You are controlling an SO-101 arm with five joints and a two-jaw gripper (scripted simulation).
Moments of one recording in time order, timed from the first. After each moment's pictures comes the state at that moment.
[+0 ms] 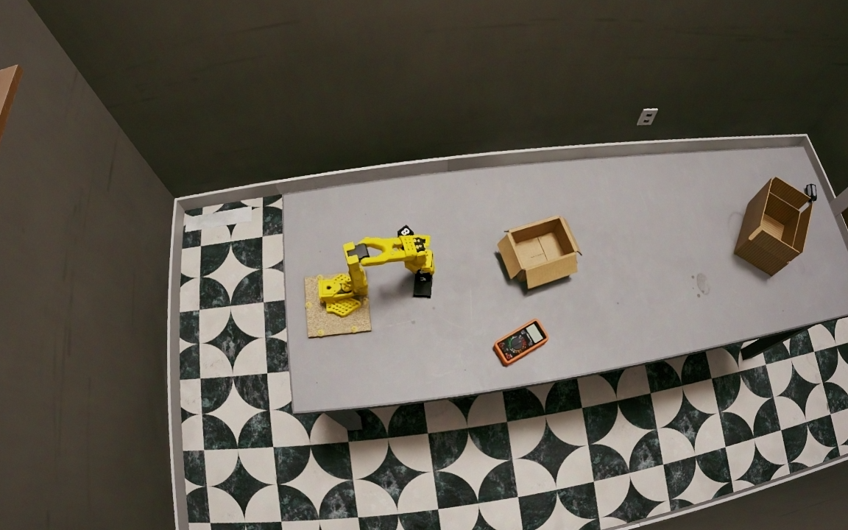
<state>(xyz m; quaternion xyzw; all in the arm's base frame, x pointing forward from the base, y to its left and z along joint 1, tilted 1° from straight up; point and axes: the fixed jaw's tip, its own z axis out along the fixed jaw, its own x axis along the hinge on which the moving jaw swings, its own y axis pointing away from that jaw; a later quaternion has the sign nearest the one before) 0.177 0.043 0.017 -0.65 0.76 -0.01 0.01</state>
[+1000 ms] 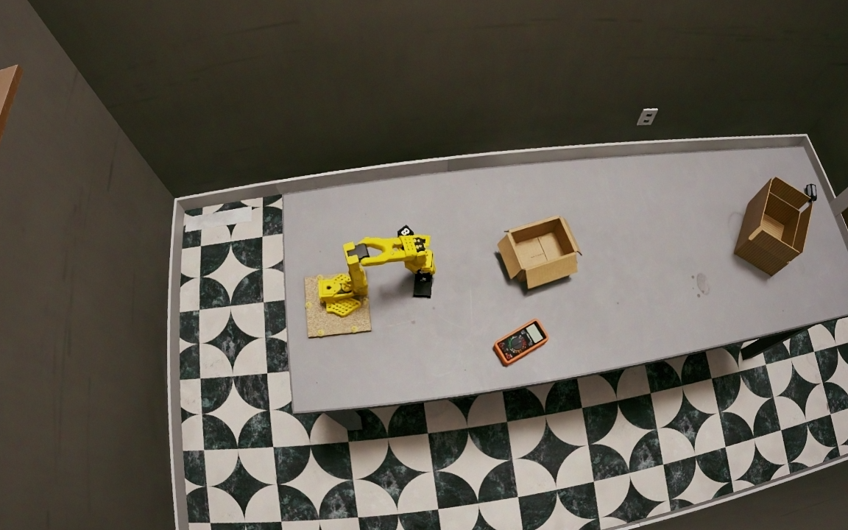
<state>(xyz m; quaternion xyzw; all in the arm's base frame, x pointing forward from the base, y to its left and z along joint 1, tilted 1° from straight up) 0.177 0.043 0.017 -0.65 0.76 -0.01 0.01</state>
